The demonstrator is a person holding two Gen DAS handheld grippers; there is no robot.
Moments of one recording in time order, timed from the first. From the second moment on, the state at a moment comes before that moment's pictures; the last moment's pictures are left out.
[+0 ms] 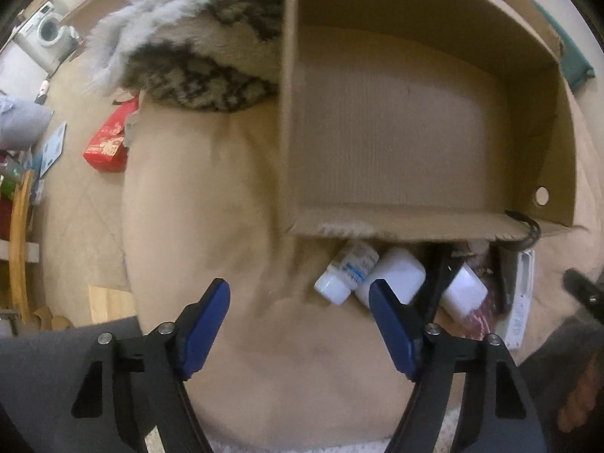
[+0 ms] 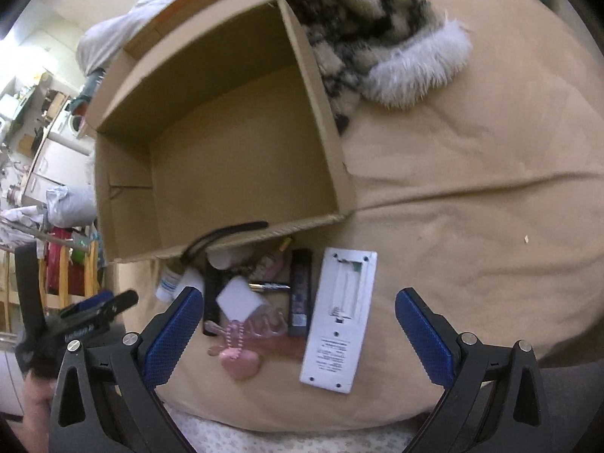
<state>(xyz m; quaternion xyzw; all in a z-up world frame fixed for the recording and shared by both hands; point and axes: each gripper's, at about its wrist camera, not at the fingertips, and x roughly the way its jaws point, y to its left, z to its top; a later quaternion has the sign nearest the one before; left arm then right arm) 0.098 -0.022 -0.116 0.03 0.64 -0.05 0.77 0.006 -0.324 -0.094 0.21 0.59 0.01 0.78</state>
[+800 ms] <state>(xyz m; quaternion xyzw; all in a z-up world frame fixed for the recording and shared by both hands) 0.129 -0.042 -0.187 -0.02 0.68 -0.09 0.72 0.038 -0.309 -0.154 0.17 0.68 -0.01 0.72</state>
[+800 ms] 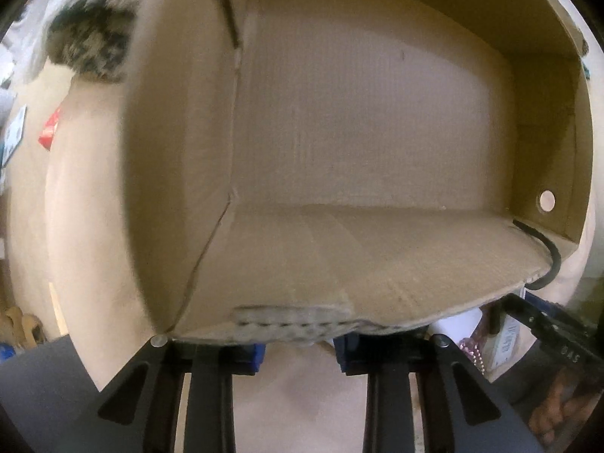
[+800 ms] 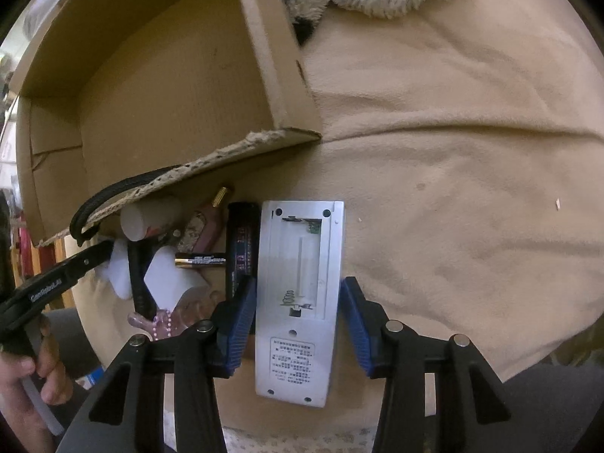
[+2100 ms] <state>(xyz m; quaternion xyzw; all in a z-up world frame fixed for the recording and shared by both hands) 0.050 -0.047 -0.138 -0.07 0.64 -0.03 0.76 0.058 -0.208 -0.071 0.13 0.61 0.05 0.78</state>
